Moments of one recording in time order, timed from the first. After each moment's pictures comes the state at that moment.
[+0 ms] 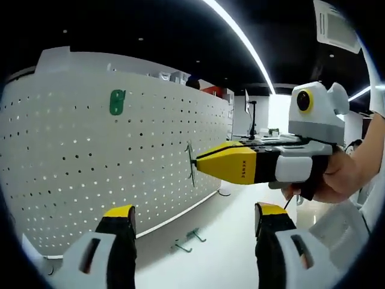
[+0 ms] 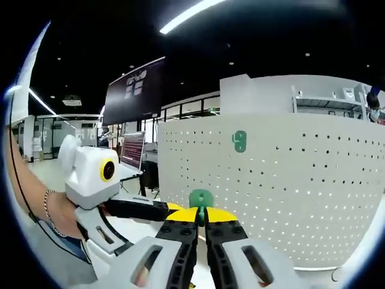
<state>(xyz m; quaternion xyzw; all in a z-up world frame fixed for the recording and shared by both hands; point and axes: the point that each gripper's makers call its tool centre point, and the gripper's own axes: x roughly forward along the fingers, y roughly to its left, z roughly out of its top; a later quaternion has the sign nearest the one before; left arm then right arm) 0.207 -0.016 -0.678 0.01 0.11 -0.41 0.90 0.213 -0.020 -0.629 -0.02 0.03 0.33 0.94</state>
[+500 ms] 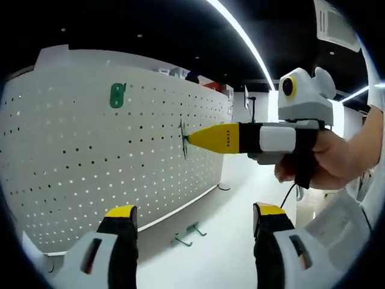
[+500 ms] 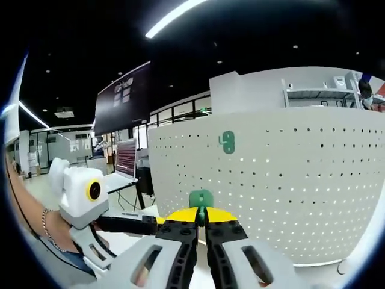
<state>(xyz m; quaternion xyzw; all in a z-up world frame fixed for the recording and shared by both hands) 0.203 -0.012 -0.690 0.02 0.12 -0.41 0.90 0.235 -0.029 -0.618 0.02 0.04 0.31 0.95</state>
